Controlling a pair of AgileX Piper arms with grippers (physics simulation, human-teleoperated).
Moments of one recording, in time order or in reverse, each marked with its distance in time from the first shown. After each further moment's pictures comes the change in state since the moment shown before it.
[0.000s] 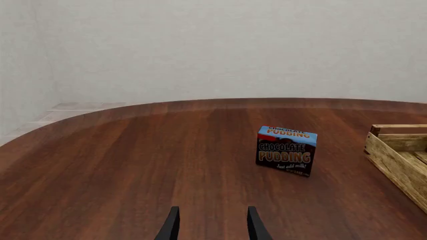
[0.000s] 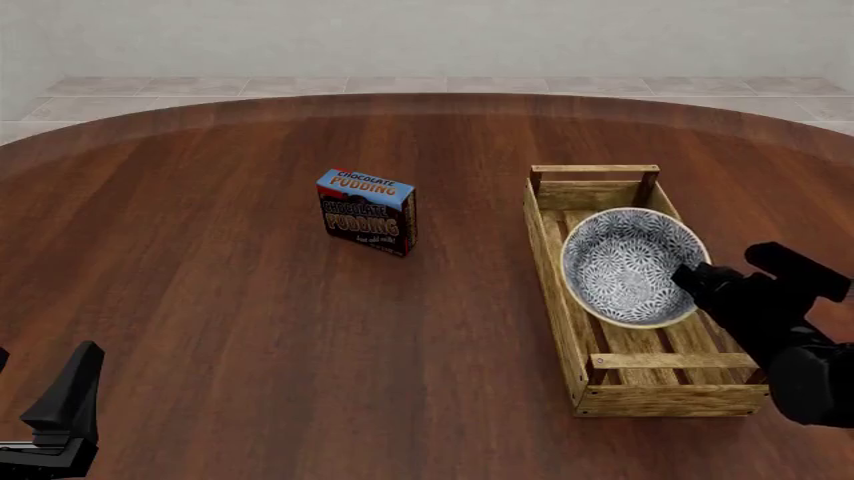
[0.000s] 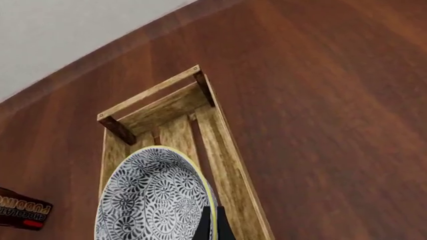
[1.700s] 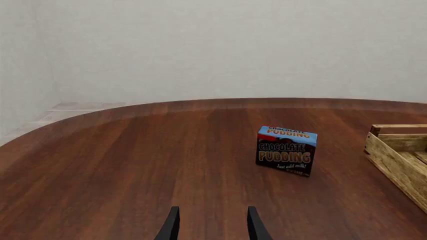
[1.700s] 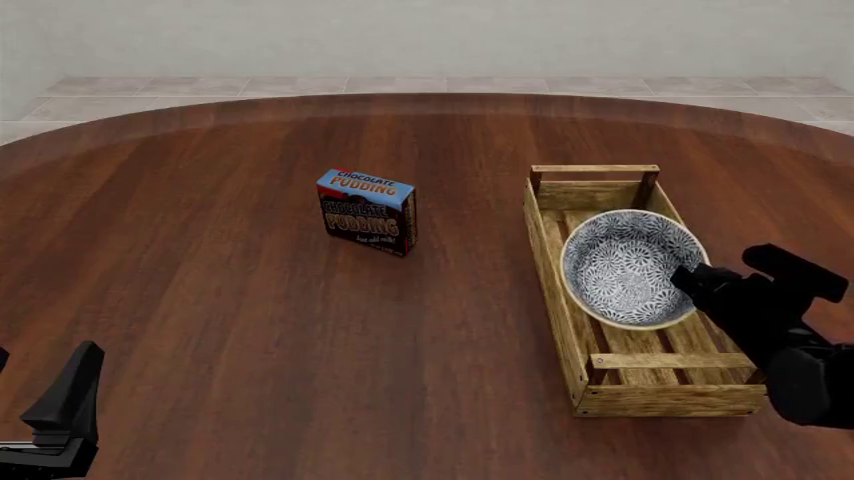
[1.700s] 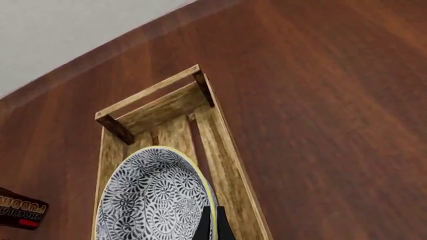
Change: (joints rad) left arm 0.000 0.000 0.000 0.000 0.000; right arm -0.001 0.022 0.001 -0.026 -0.015
